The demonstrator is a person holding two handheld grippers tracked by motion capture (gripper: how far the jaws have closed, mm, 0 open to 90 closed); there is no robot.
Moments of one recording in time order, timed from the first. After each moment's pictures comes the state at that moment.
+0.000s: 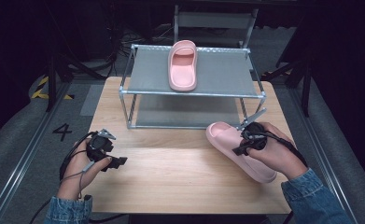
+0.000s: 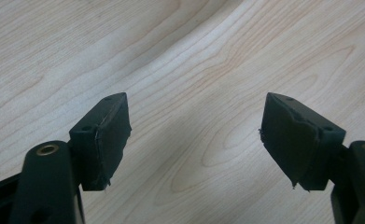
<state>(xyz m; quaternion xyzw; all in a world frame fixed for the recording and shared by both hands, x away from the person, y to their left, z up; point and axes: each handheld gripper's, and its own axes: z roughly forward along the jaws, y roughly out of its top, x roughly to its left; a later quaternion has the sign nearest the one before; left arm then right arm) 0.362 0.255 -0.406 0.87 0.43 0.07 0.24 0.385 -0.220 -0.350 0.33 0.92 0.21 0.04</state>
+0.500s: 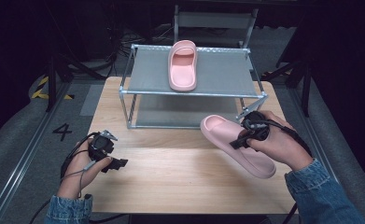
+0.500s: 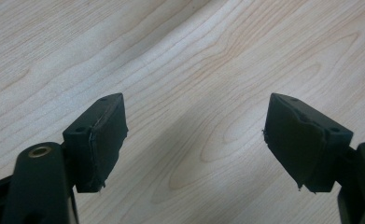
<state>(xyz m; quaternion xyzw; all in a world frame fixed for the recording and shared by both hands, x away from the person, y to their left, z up) 0.365 0.253 -0.411 0.88 0.42 0.05 0.22 0.386 -0.207 -0.302 0.31 0.92 0.24 0.01</state>
